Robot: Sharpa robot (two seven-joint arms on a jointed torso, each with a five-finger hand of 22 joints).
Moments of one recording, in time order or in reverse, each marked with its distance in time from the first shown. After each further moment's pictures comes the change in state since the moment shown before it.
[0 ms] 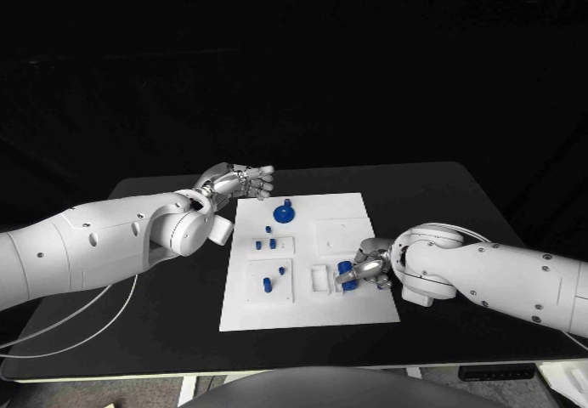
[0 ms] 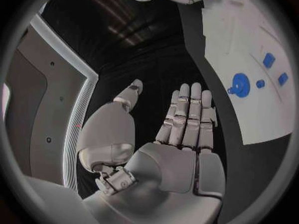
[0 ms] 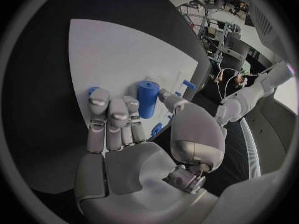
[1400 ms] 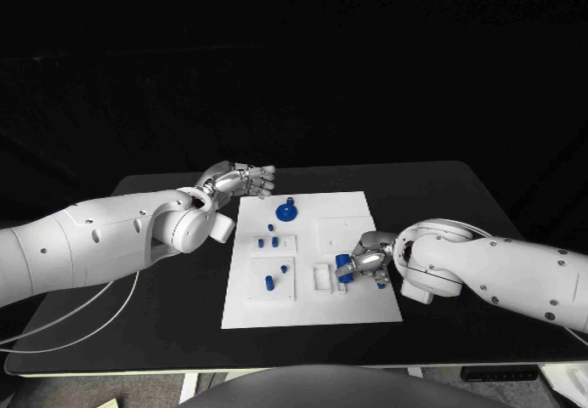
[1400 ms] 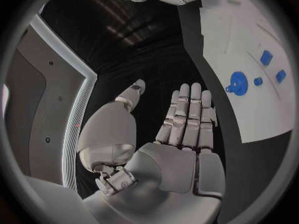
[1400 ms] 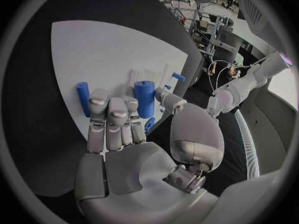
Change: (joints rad) left arm 0.000 -0.004 0.000 -0.005 0.000 0.003 -0.007; left_hand 0.016 0.024 -0.010 -0.015 0.052 -0.004 -0.004 0.005 -0.002 0.000 0.000 0.000 -0.001 0.000 0.000 -0.014 0.016 0.009 0.000 0.000 -0.008 0.012; right arm 0.031 -0.016 -0.002 0.047 0.073 -0.044 0.027; right_hand -0.003 0.032 0.063 -0.061 0.044 0.041 0.007 -0.050 -0.264 0.011 -0.004 -0.022 -0.001 0.003 -0.003 -0.015 0.000 0.000 -0.013 0.013 0.000 0.000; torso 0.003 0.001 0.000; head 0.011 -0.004
